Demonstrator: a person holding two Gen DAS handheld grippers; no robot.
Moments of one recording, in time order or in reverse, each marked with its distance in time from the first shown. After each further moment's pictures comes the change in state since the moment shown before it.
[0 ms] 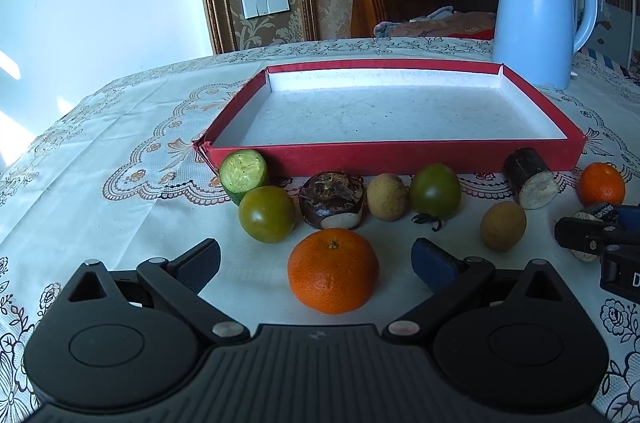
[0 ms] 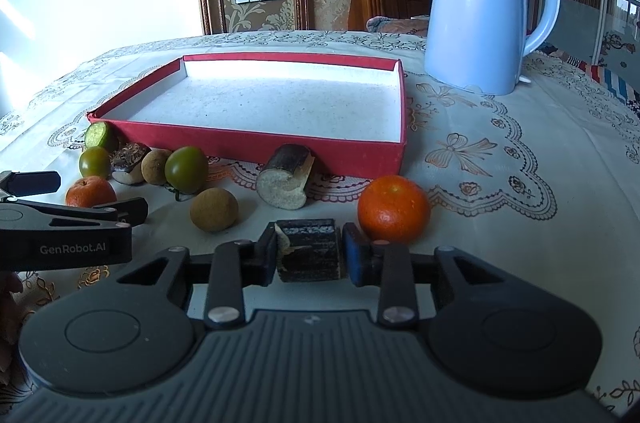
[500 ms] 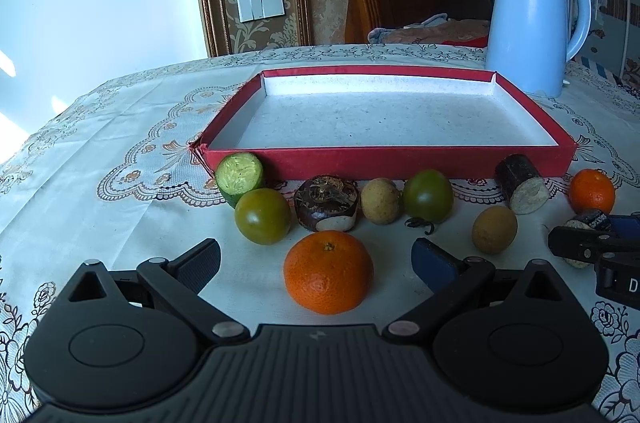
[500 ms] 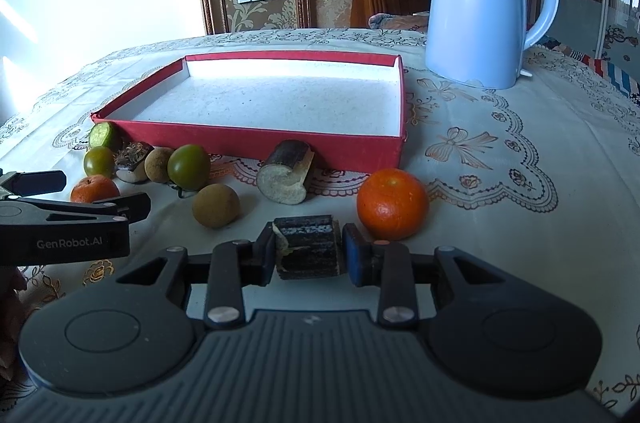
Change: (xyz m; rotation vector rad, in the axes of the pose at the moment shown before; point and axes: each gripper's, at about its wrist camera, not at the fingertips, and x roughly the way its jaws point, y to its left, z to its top) left arm -0.004 0.003 -0.001 -0.015 -0.014 -0.032; right arm -0.003 -0.004 -0.002 0.015 0.005 0.019
